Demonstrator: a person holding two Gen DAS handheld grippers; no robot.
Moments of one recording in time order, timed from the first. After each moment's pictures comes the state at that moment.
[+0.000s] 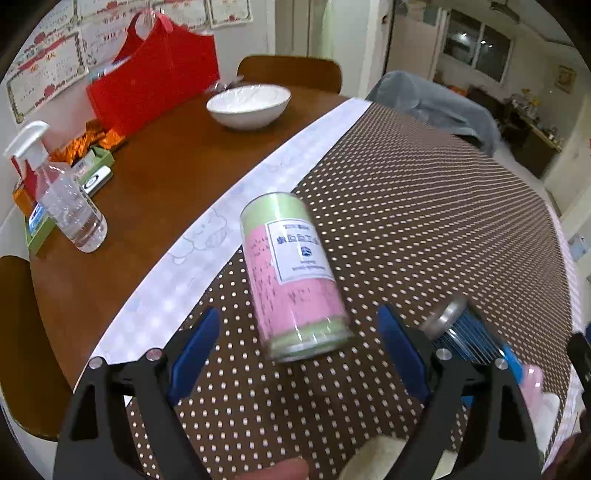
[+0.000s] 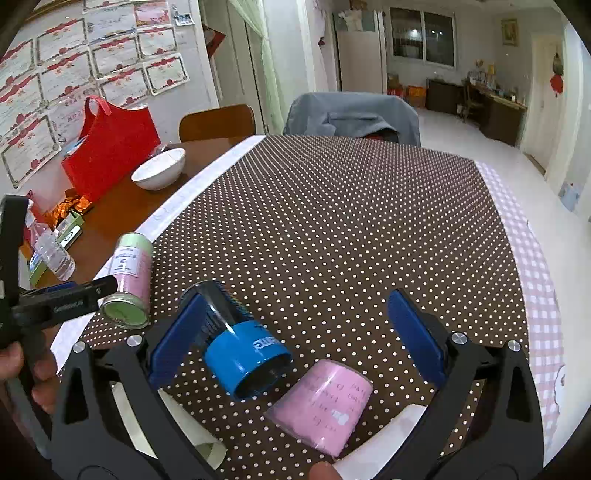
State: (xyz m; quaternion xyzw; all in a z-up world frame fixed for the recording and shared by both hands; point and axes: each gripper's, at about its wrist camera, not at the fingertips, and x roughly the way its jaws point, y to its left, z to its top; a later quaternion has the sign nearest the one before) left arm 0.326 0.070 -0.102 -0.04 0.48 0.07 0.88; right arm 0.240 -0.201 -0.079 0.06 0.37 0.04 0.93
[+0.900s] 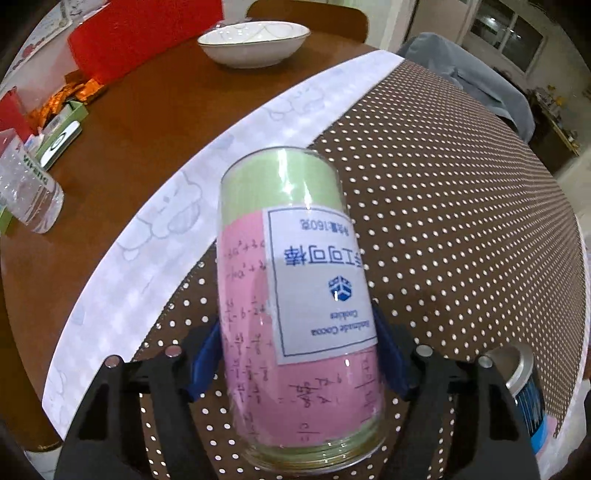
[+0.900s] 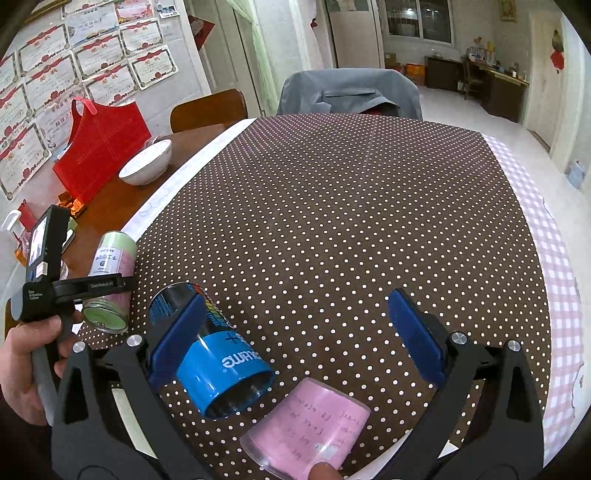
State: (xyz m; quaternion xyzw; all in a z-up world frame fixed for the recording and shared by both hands) left arm 0.393 0.086 -0.161 -0.08 0.55 0.07 0.83; right arm 0.266 -0.215 -0.100 0.08 0.39 0.04 0.92
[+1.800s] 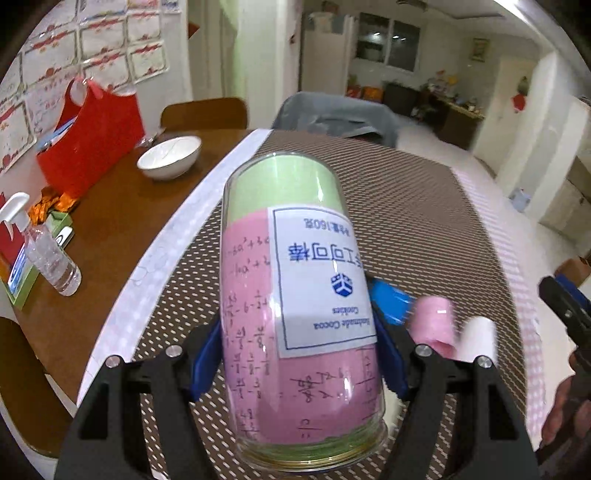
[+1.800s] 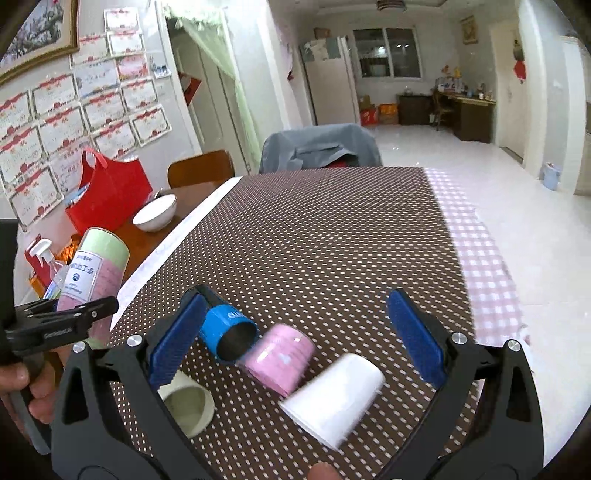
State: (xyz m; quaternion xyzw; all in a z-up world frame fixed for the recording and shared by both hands) left arm 0.215 -0.011 -0.030 0.02 0.42 -0.09 0.91; right arm 0.121 -0.263 -0.035 0.11 0.29 -0.01 0.95
